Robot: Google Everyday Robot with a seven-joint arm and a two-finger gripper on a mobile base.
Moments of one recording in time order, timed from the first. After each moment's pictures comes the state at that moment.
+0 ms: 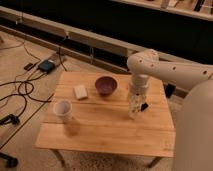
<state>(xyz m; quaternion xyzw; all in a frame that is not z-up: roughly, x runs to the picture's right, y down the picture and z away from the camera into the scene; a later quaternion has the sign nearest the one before) 0.164 0.053 0.769 -0.19 0.29 0.74 0.58</state>
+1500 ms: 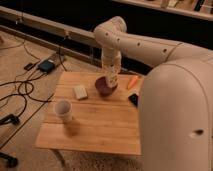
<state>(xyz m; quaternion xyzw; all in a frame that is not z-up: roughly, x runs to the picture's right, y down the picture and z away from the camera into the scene) 0.035 -0.104 0.793 -0.15 0.17 0.66 0.71</state>
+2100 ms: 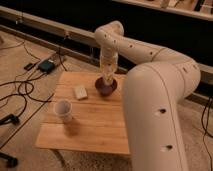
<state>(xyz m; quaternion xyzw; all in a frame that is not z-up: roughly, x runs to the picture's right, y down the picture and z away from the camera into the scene) 0.028 -0.105 0.857 -0.18 0.17 0.67 0.70</state>
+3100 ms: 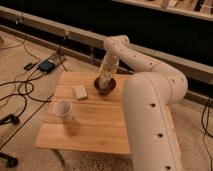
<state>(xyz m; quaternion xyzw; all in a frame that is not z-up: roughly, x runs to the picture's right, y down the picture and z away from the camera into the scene) 0.028 -0.077 0.927 -0.25 0.09 0.71 0.65</state>
